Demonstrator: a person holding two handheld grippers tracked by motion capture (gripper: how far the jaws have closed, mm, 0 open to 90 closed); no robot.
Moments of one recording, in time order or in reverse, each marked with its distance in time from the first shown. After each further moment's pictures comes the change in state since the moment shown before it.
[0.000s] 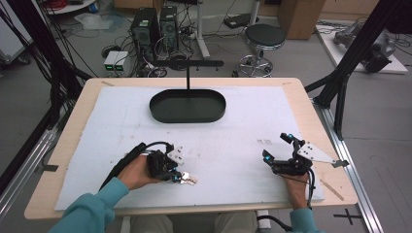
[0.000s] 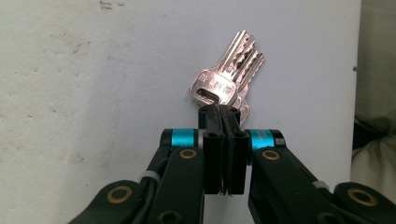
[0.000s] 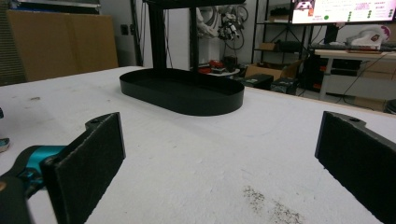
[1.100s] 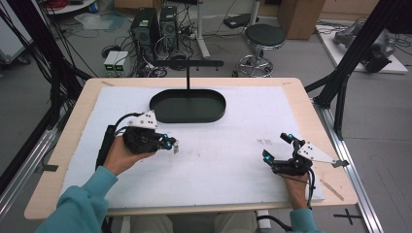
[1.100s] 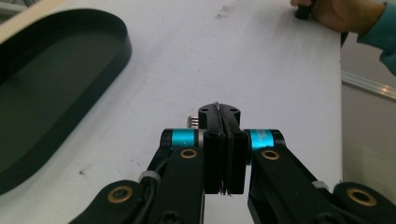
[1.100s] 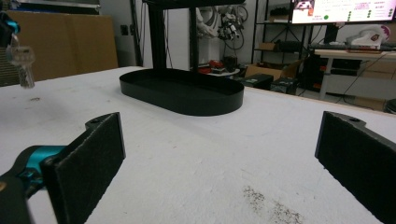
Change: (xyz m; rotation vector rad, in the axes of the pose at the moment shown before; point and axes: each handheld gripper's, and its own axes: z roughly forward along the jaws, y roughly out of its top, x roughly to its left) left arm 0.032 -0.006 -0.087 -0.481 0.129 -0.189; right arm 0.000 0.000 0.000 -0.001 -0.001 0.003
